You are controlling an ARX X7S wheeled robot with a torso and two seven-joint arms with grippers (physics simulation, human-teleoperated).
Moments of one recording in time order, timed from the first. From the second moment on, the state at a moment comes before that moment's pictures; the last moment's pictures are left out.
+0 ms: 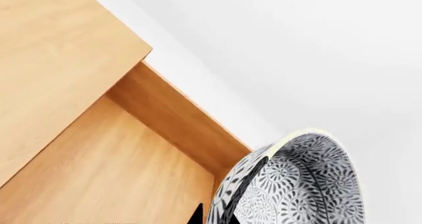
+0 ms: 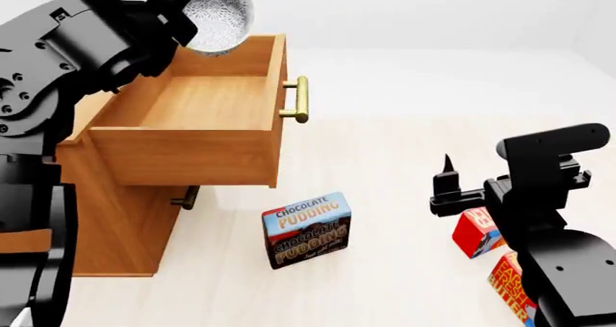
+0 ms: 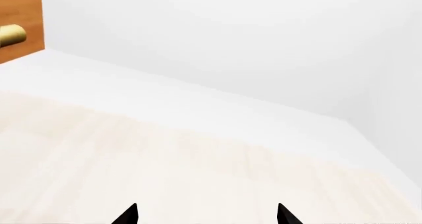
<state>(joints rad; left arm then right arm) -1.39 -0.33 0.26 -0.55 -1.54 -0.68 -0.89 0.49 0.45 0.00 -0.49 0.25 1.06 0.00</state>
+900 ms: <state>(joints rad) -1.56 -0.20 0.40 -1.14 -1.34 -0.60 -0.76 0.44 0.46 0.02 -0.43 0.25 0.98 0.00</state>
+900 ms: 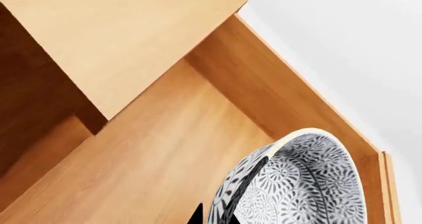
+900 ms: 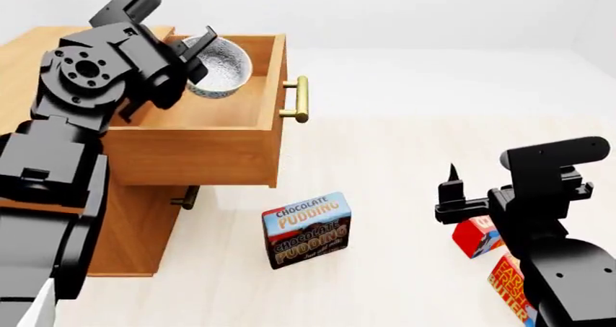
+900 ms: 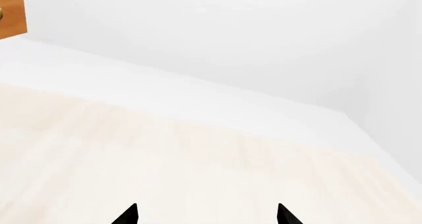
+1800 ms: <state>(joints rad) -1.62 -0.17 0.28 -1.31 -1.22 -0.64 -0.71 0.41 0.46 0.03 -0.39 0.25 0.94 0.00</state>
